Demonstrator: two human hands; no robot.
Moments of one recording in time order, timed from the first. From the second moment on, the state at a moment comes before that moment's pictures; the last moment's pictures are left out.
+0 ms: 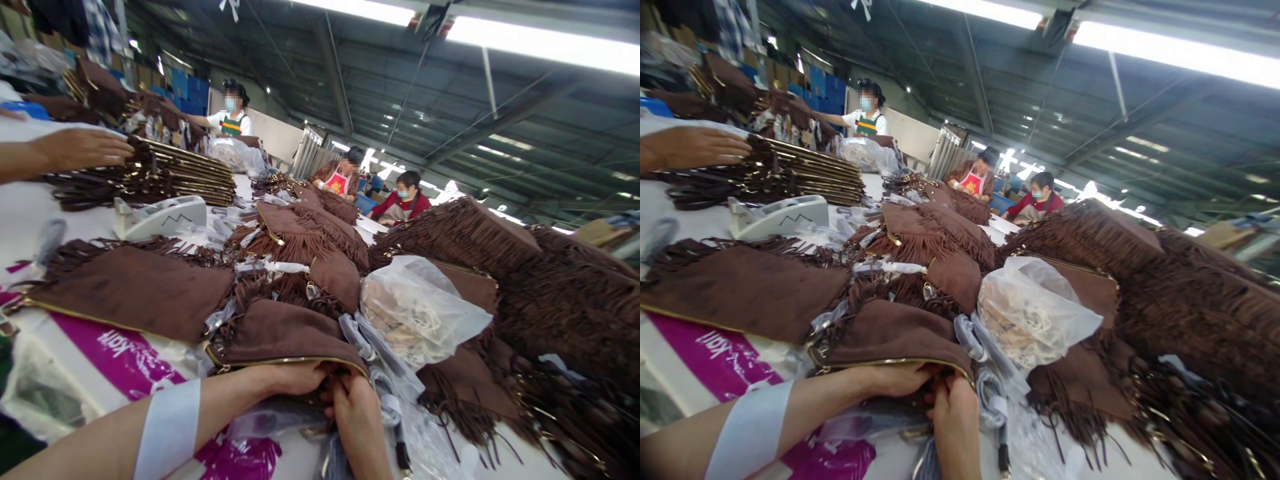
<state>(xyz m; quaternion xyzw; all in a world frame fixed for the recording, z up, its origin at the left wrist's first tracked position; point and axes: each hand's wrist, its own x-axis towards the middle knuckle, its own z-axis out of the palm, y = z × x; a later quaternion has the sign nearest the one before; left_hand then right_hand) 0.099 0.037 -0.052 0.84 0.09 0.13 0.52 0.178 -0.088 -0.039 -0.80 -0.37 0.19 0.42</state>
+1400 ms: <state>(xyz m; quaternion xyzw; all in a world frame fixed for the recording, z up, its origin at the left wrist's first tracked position) 0.084 0.025 -0.011 0.65 0.10 0.03 0.75 0.193 -0.127 -0.052 -0.75 -0.49 0.13 0.43</state>
